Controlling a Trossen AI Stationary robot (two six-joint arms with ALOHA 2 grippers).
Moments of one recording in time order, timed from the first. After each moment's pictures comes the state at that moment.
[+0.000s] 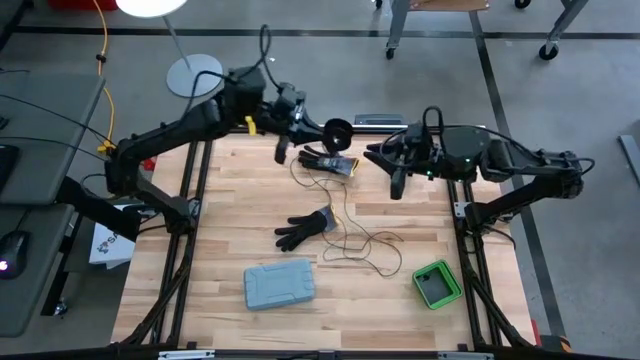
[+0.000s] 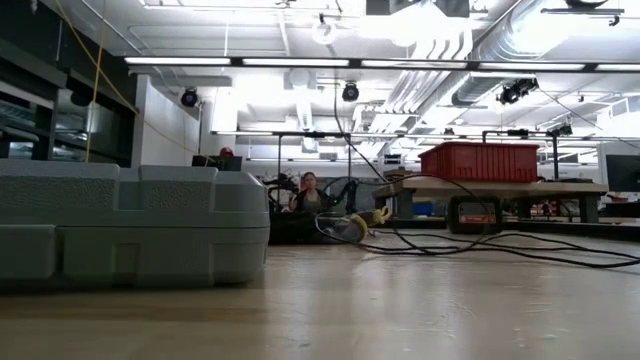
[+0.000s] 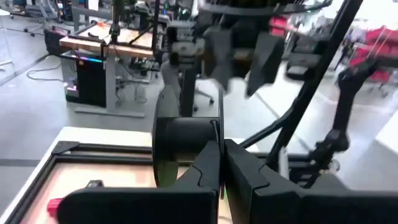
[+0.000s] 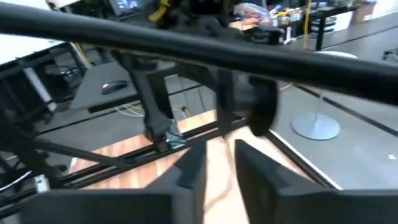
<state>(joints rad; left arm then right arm) 0.39 1.48 1.61 -0.27 0.59 -0.12 0.09 1.20 1.48 -0.49 0.40 0.24</state>
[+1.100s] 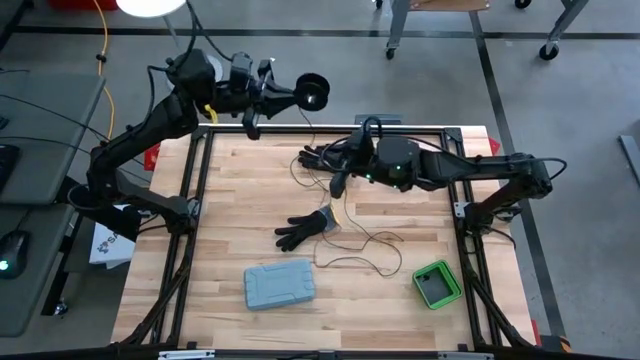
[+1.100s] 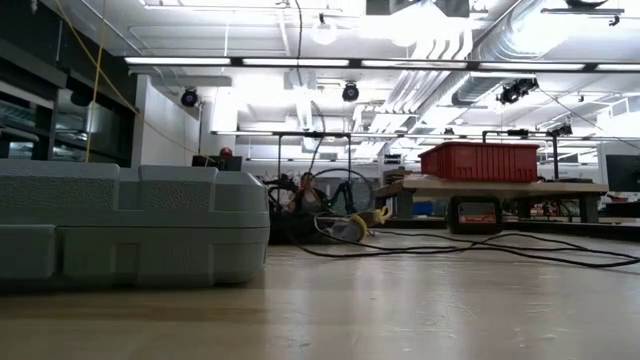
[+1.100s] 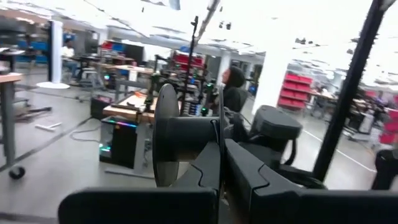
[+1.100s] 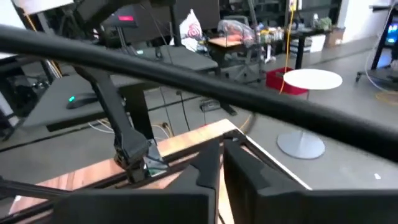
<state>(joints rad) 0.46 1.33 1.61 -0.11 0.47 -0.24 0.03 1.51 1.47 -0.10 0.42 0.15</state>
